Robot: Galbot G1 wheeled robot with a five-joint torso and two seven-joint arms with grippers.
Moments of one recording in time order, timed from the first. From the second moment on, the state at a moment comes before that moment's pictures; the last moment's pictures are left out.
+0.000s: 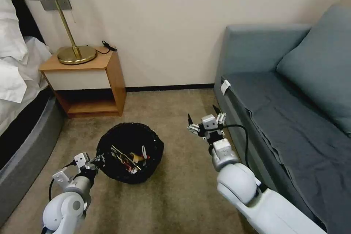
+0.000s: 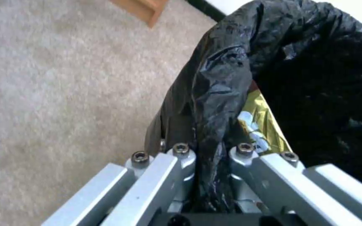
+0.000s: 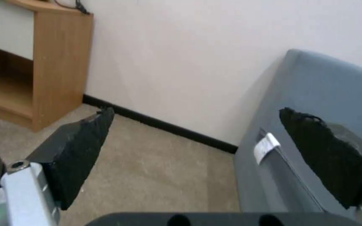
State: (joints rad) left arm 1.42 -1.33 -0.74 -1.86 -0.85 0.40 -0.10; right arm -1.07 1.00 -0.08 2.11 0.18 -0.34 0.51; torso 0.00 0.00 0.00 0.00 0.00
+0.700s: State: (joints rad) left arm 1.37 -1.31 -0.70 -1.80 -0.84 0.49 -0.26; right arm -1.40 1.08 0.12 2.20 0.03 -0.24 0.40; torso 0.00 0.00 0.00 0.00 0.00
